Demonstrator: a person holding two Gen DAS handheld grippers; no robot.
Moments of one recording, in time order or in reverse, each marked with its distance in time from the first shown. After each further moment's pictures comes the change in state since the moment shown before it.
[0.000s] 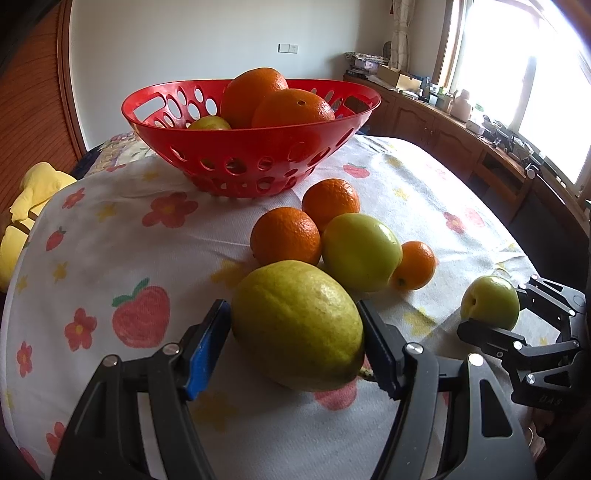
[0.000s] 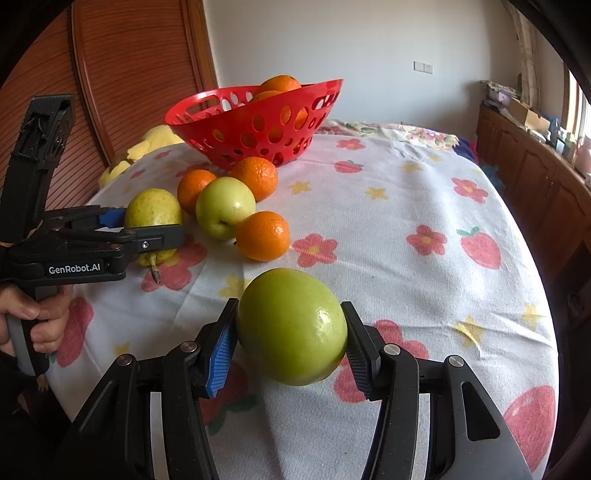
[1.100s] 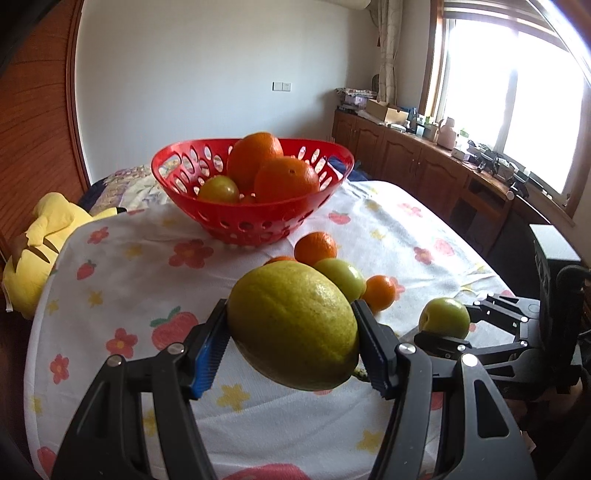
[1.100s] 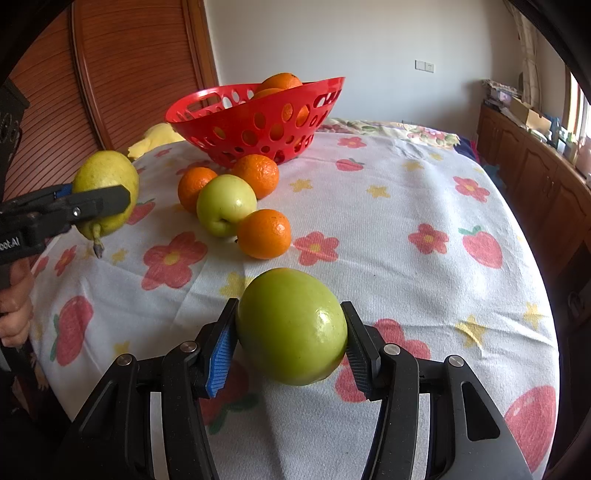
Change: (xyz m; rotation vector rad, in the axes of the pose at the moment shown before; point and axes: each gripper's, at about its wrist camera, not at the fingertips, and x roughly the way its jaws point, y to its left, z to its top) left arm -0.063 0.000 0.004 0.026 -0.154 -0.010; right arm 0.000 0.001 0.000 -0.002 0.005 0.000
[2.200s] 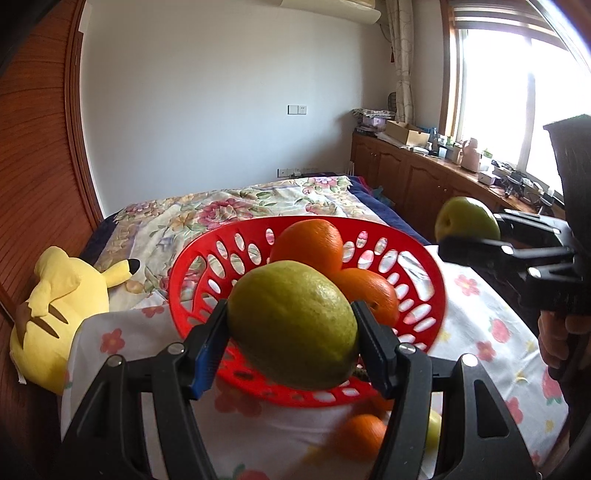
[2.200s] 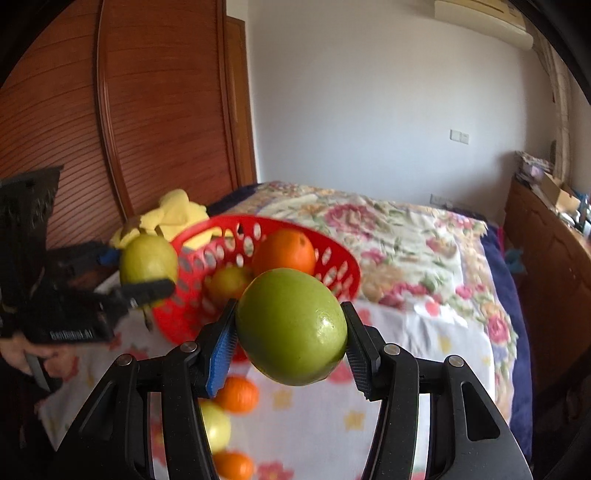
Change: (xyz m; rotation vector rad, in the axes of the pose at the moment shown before) left arm 0.071 0.057 0.115 0.021 -0.075 0.073; right arm 0.017 -0.023 0.196 -0.154 -0.208 0.096
